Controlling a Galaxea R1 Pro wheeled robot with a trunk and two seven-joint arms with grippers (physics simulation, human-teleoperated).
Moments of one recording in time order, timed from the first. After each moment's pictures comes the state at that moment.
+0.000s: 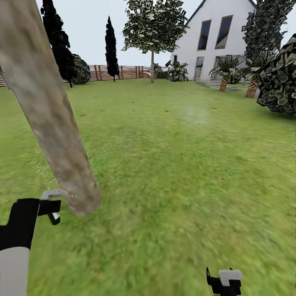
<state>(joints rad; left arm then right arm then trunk) -0.67 0.20 0.45 -1.09 -0.51 0.84 -0.46 -0.40 -0.07 -0.09 -0.09 0.24 -0.65 -0.27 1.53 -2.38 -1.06</state>
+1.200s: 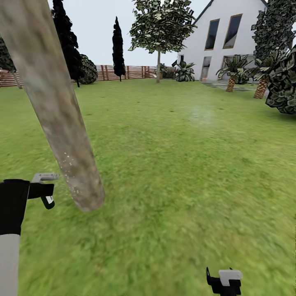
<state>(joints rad) -0.76 0.28 0.37 -1.23 -0.53 1.00 -0.56 -0.40 -0.07 -0.09 -0.09 0.24 -0.65 -0.27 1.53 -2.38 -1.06</state>
